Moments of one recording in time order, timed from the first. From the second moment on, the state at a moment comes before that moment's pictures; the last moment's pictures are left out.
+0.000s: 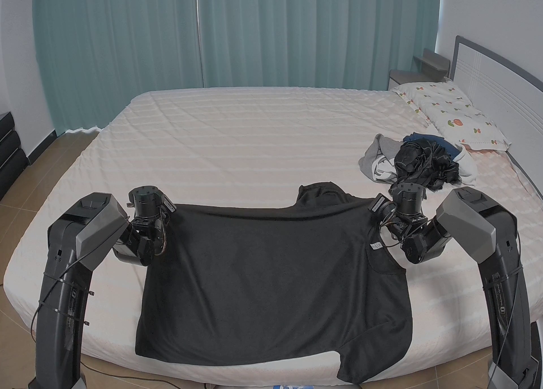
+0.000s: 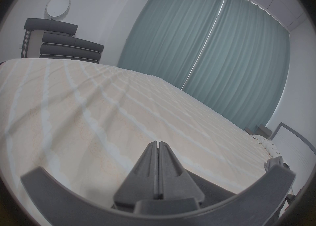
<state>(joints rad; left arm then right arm) -0.06 2.70 -1.49 -0.97 0.35 -0.60 0.17 2.67 -1.44 -0.99 -0.15 0.65</state>
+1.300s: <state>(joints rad) -0.06 2.79 -1.66 -0.99 0.45 -0.57 0.18 2.83 -1.62 -1.11 -0.27 0.48</state>
